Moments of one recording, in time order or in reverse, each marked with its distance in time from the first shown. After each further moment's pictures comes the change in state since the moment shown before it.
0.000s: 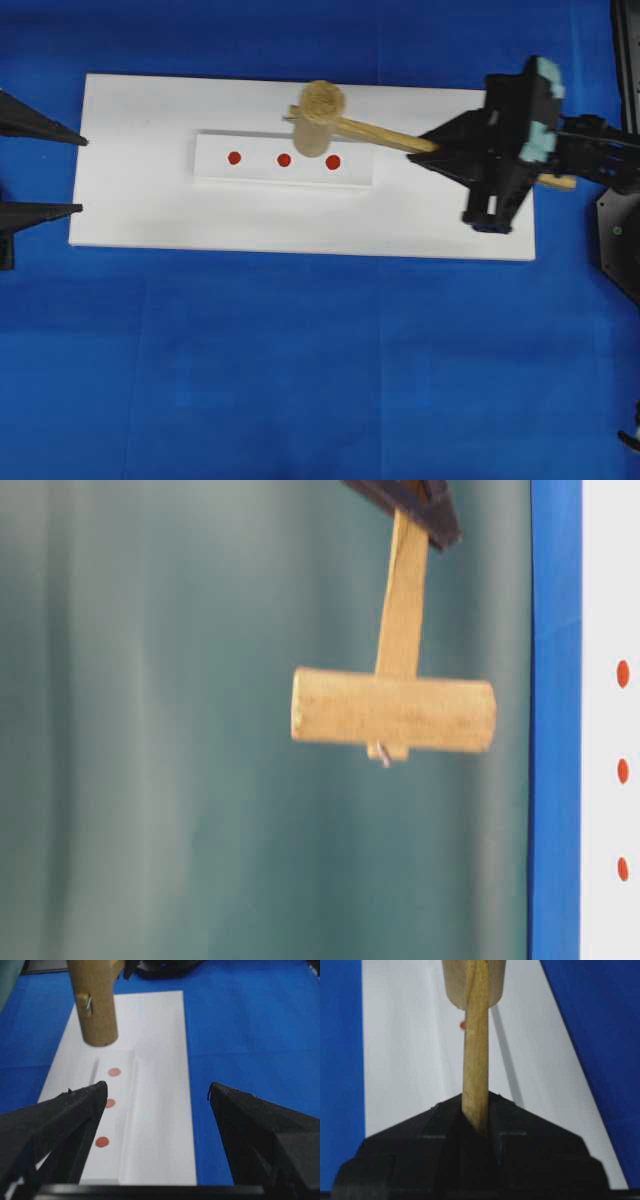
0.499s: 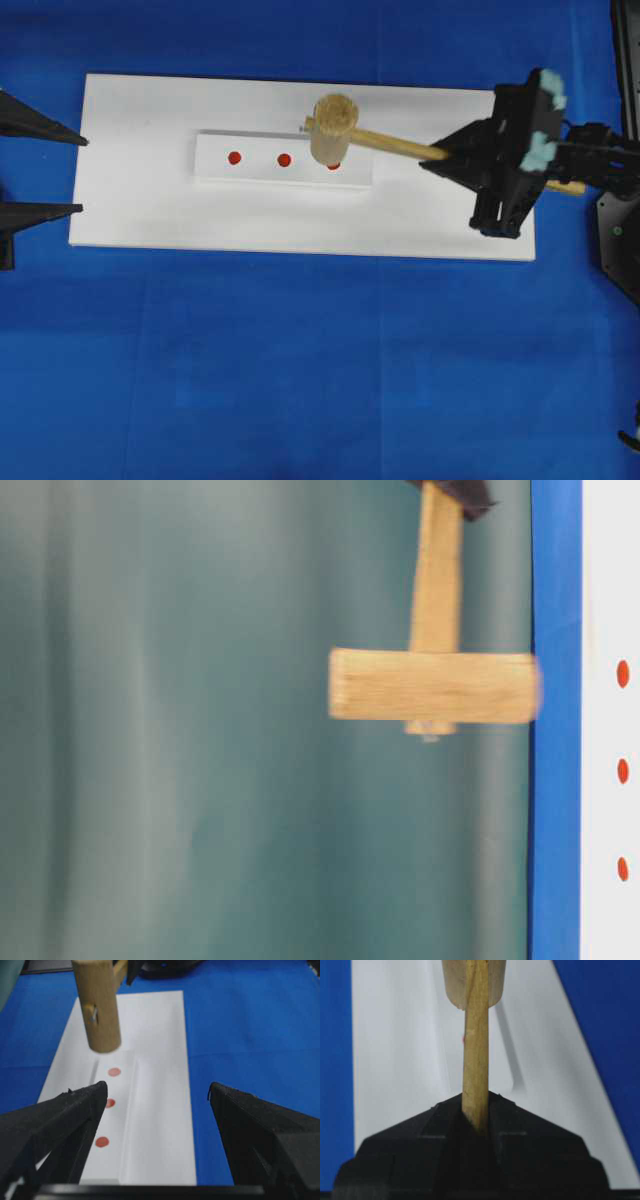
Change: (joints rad) left arm 0.002 0.000 0.000 0.000 0.000 0.000; right arm -0.002 0.078 0.035 0.000 -0.014 0.000
